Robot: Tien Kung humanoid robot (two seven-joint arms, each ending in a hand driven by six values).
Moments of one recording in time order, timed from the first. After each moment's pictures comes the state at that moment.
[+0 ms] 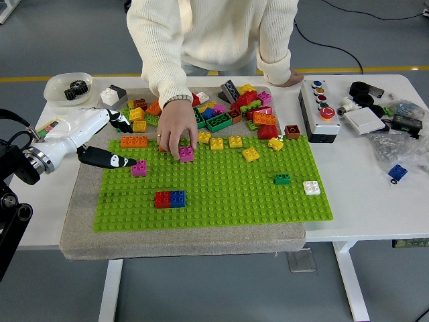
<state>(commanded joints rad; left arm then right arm) -0.34 0.31 -1.42 -1.43 2.27 -0.32 -0.18 0.18 -0.12 1.54 0.18 -2.27 0.13 -0.09</state>
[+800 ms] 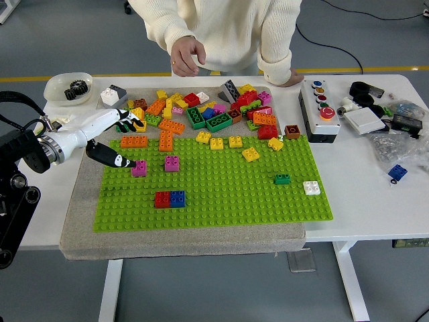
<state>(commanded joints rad) -0.43 0.25 -1.44 -1.36 2.27 -0.47 -0.11 0.18 -0.12 1.54 0.18 -2.27 0.13 -0.09</state>
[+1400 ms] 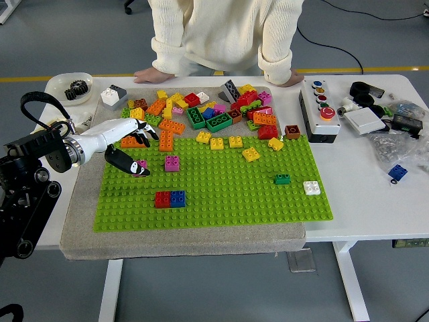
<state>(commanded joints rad) -0.50 0.18 -1.39 -1.24 2.27 -0.53 -0.09 0.18 -0.12 1.54 0.18 -2.27 0.13 -0.09</state>
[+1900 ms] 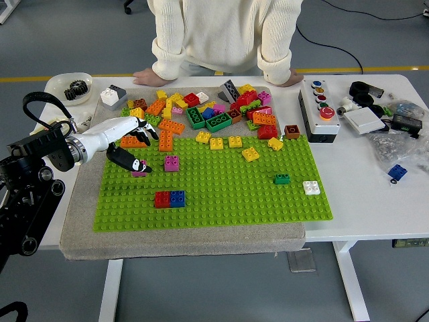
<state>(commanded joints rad) -0.50 0.18 -1.40 -1.22 2.27 -0.48 -0.09 0.18 -0.12 1.54 0.18 -2.27 0.13 -0.09</state>
